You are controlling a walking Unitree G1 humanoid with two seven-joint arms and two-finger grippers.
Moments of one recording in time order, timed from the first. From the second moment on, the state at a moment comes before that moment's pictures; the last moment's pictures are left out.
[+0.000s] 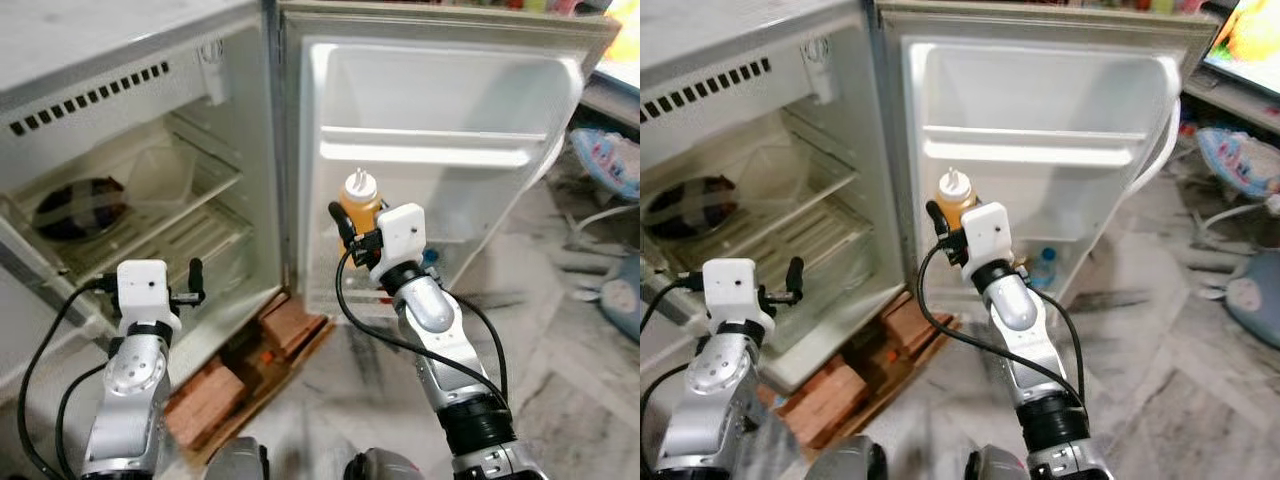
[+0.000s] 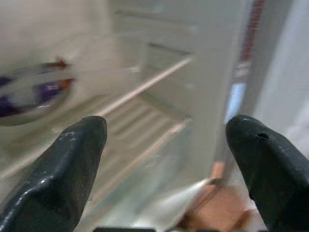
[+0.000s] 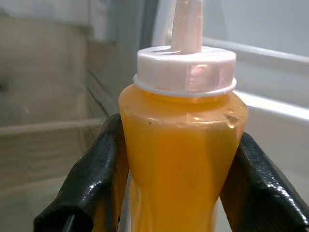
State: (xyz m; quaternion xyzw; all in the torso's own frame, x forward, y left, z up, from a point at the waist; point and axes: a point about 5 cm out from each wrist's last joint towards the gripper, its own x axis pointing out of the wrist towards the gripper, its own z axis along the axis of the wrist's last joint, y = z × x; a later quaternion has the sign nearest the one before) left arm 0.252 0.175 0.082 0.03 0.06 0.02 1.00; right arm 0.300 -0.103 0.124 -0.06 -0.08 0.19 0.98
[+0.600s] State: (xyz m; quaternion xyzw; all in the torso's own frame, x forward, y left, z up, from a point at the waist) left arm 0.249 0.173 0.085 0.03 0.05 -0.02 1.00; right arm 0.301 -0.097 0.128 -0.05 -0.09 0.18 0.98
